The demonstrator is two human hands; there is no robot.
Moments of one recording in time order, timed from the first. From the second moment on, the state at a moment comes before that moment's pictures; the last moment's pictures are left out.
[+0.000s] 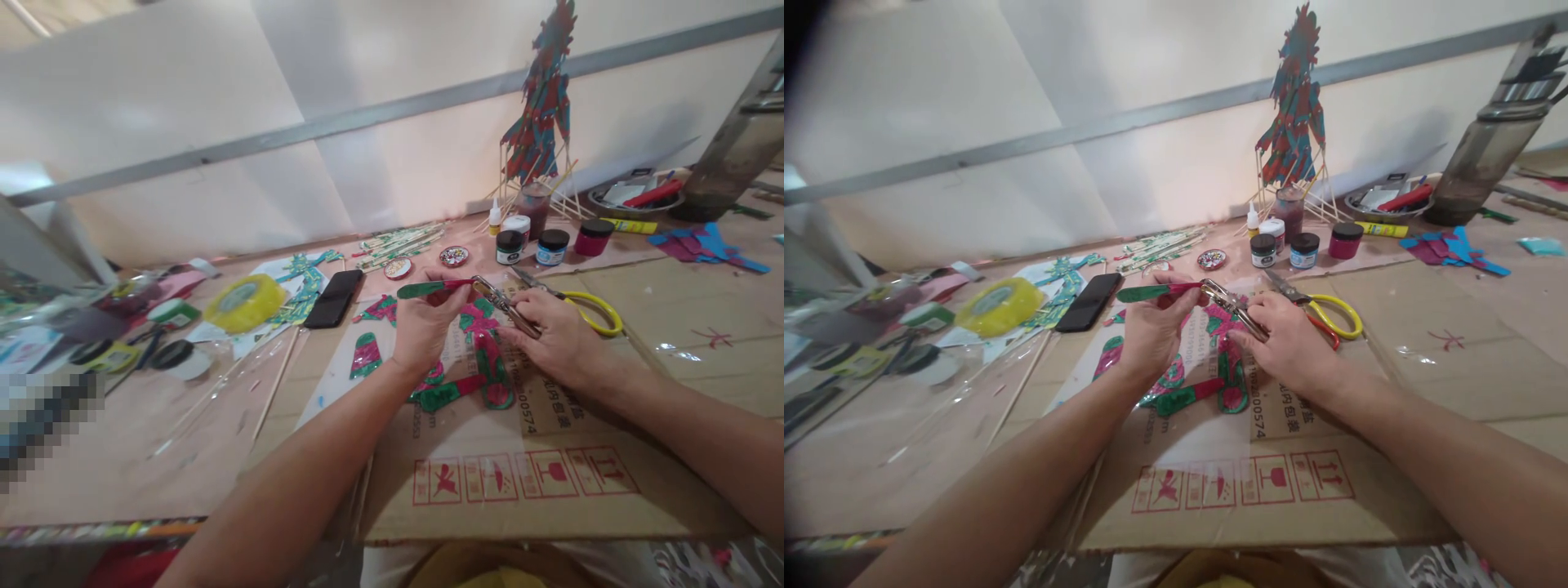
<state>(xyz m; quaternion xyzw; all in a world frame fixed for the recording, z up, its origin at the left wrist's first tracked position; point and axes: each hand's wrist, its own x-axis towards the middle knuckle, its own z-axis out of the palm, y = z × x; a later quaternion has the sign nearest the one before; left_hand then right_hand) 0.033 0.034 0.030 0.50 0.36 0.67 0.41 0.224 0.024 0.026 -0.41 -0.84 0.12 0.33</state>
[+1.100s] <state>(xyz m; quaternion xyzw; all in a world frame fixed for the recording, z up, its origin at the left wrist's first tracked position) 0.028 0.034 0.036 0.35 0.40 0.54 0.65 0.236 0.043 0.033 -0.47 -0.71 0.31 0.43</state>
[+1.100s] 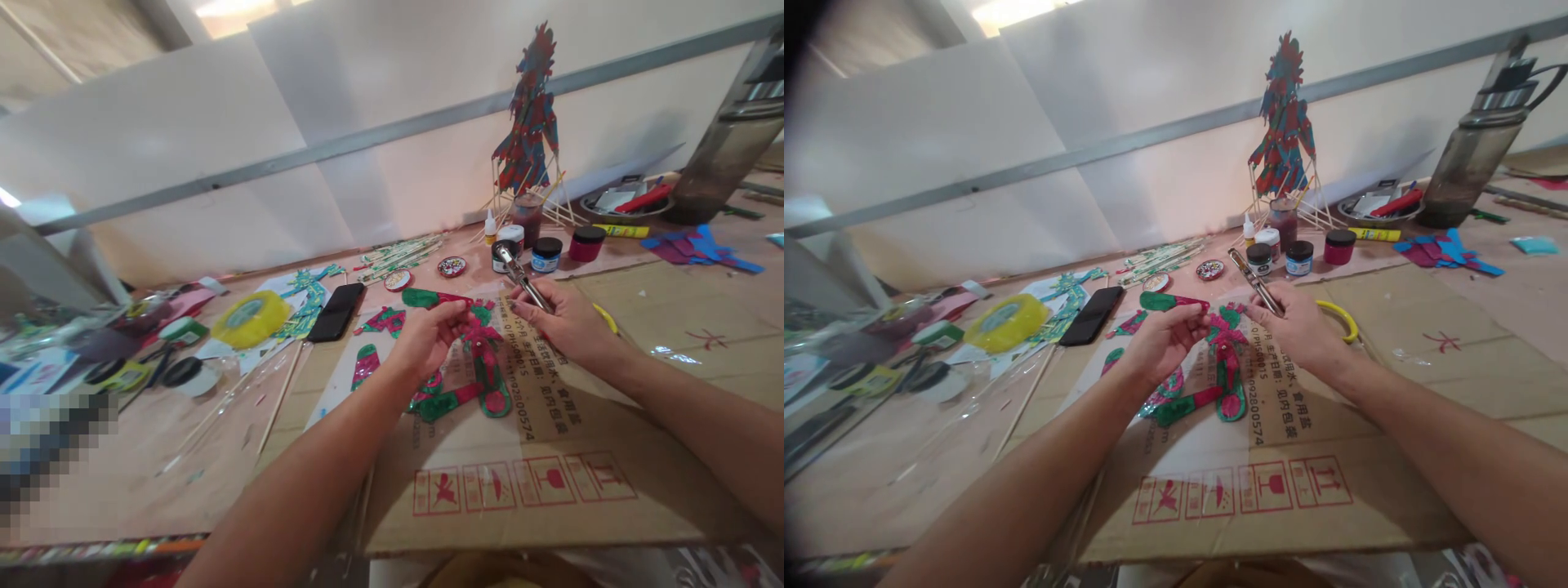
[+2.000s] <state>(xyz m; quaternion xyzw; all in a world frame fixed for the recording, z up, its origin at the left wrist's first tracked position) 0.016 0.036 0.036 0.57 0.63 0.30 0.45 0.232 0.038 0.041 -0.57 -0.73 0.33 0.19</state>
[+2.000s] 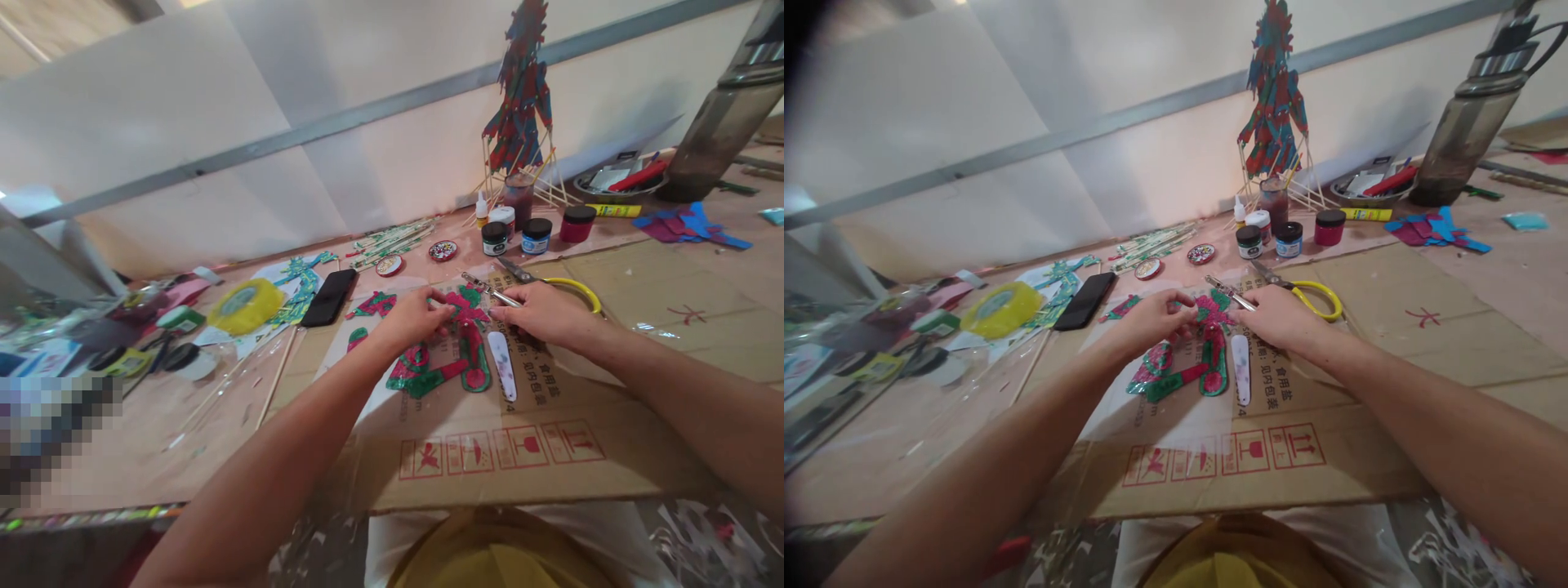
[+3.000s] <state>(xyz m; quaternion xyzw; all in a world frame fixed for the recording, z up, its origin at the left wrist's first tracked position) 0.031 0.027 0.023 0.72 0.57 0.28 0.28 0.222 0.052 0.022 -0.56 -0.75 0.21 0.28</state>
